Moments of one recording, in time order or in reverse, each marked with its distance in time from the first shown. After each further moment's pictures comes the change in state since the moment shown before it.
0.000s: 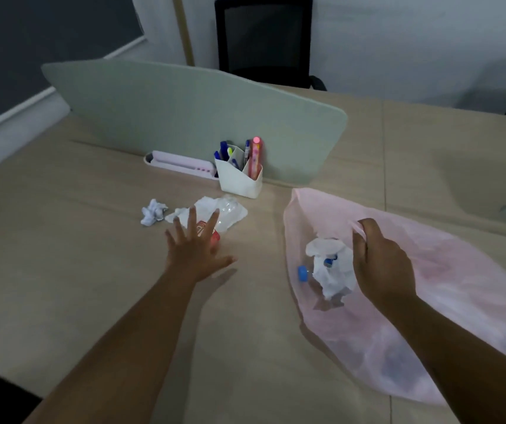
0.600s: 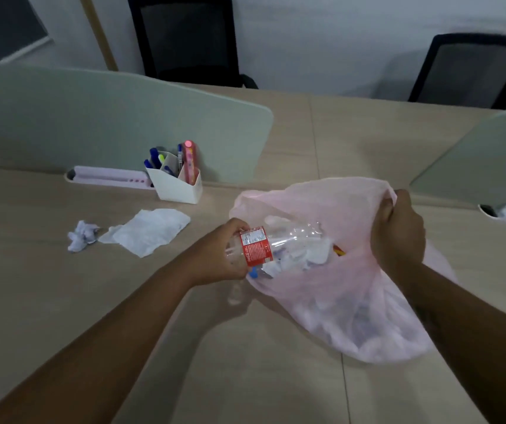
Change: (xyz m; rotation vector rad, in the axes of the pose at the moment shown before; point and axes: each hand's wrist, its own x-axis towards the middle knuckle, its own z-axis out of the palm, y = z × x) left_hand -0.003 0.114 -0.037 -0.791 -0.339 0.535; right_hand 0.012 0.077 -0.057 0.025 0.341 0.481
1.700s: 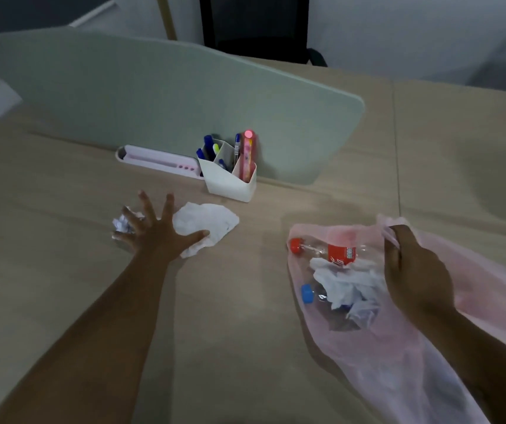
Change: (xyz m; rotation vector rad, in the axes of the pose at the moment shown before) left_hand 0.003 -0.175 -0.101 0.675 0.448 -0.810; right_hand -0.017 -0.037 0.087 -0.134 -0.339 -0.401
